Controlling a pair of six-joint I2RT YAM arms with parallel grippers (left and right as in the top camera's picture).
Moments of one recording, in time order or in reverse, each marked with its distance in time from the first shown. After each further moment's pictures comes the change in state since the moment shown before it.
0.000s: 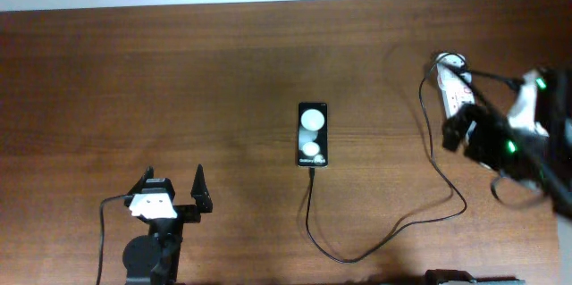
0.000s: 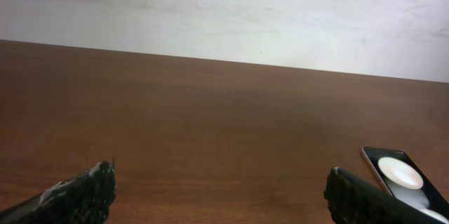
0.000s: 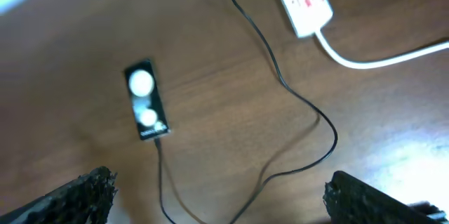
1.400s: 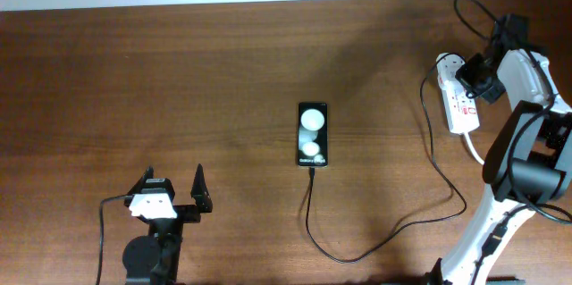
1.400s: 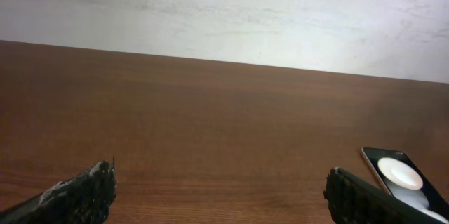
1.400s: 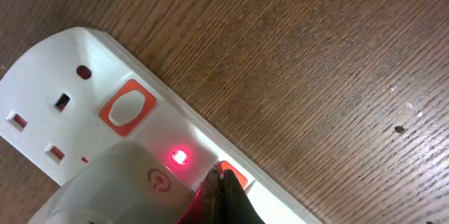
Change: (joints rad) left arm 0.000 -0.003 0.000 0.000 0.000 0.000; right arm -0.261 1.096 0.031 0.771 0.105 0.146
